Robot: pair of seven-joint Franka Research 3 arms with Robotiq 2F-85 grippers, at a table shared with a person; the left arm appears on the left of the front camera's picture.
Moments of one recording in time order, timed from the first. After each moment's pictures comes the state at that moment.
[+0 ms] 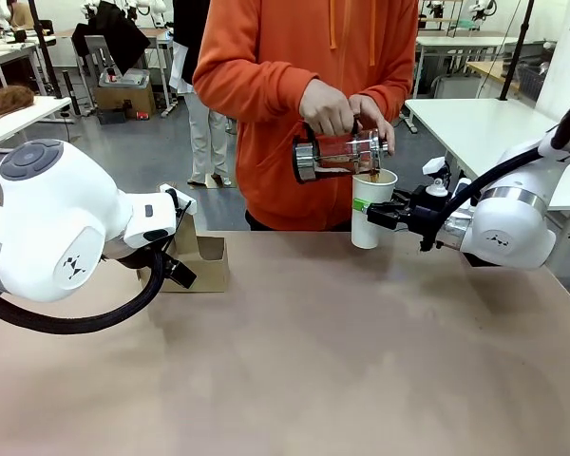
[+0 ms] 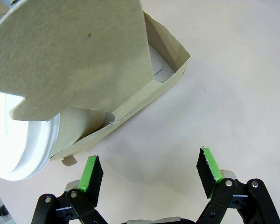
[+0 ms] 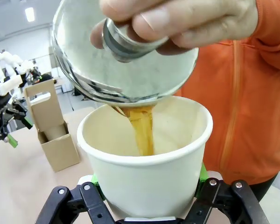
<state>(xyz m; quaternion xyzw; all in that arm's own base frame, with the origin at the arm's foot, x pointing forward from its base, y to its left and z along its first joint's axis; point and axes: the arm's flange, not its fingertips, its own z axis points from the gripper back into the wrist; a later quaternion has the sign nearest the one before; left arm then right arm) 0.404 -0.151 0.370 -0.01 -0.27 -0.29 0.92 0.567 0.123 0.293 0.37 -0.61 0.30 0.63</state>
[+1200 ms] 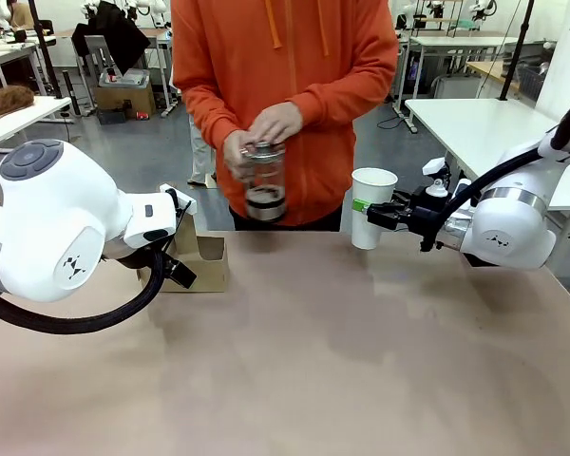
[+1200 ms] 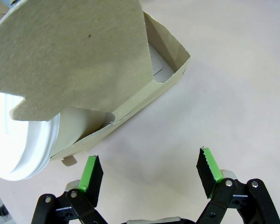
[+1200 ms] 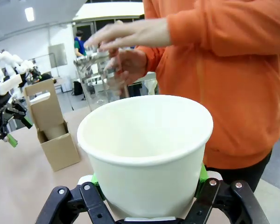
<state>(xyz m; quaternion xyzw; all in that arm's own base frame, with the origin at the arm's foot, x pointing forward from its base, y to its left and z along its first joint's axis) 0.404 -0.151 0.370 -0.01 -0.27 -0.29 0.92 0.567 0.123 0.292 0.37 -0.61 0.30 0.63</state>
